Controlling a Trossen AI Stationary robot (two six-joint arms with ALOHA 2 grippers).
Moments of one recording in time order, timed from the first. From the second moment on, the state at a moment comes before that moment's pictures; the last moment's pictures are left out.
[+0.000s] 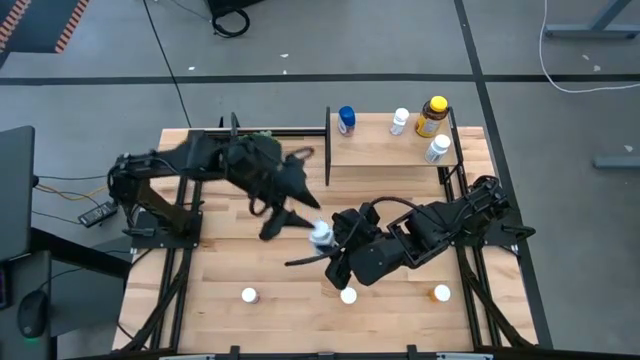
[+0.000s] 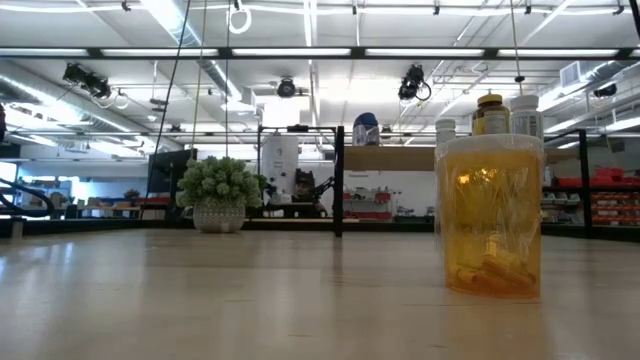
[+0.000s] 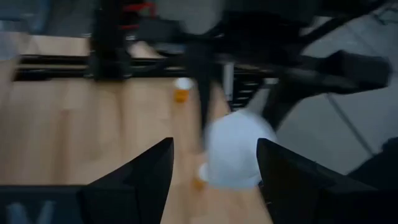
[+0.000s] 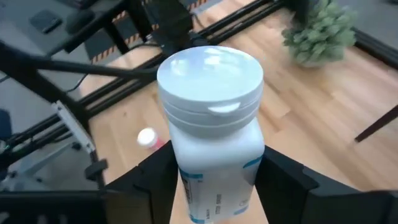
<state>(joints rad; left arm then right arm) -0.06 1.58 1.94 -0.89 0.26 -0.11 0.51 1.91 2.25 -1.18 0.62 0.89</state>
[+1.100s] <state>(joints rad) 0.19 1.31 1.95 -1.11 0.07 -0.06 0.09 1.91 1.89 -1.57 0.96 1.68</state>
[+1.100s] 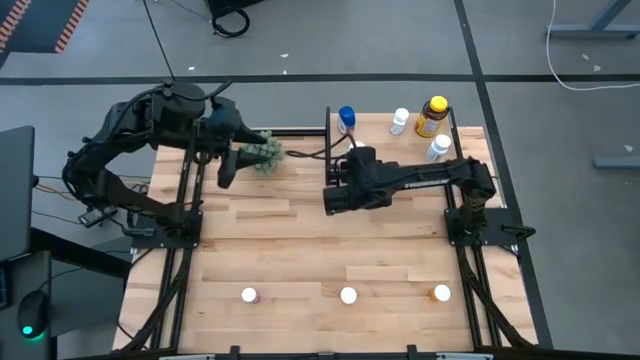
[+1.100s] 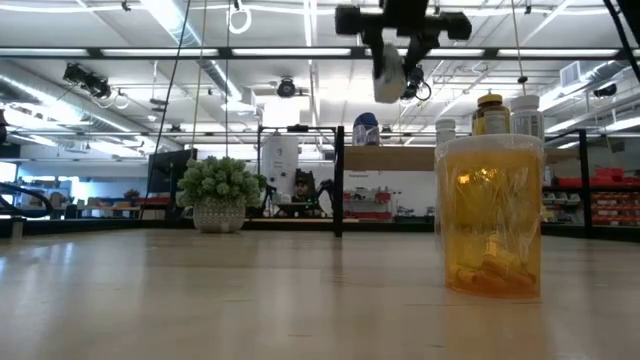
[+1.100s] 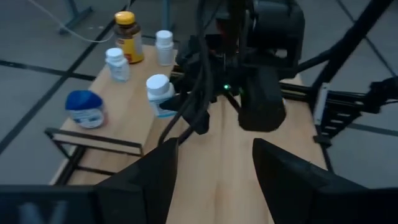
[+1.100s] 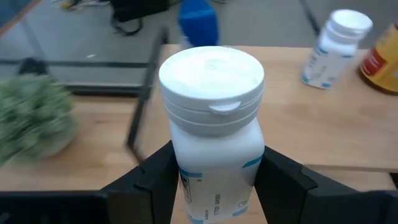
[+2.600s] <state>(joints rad) 0.44 1.36 1.94 -1.16 0.03 -0.06 -0.29 1.90 1.55 -1.20 1.01 1.62</state>
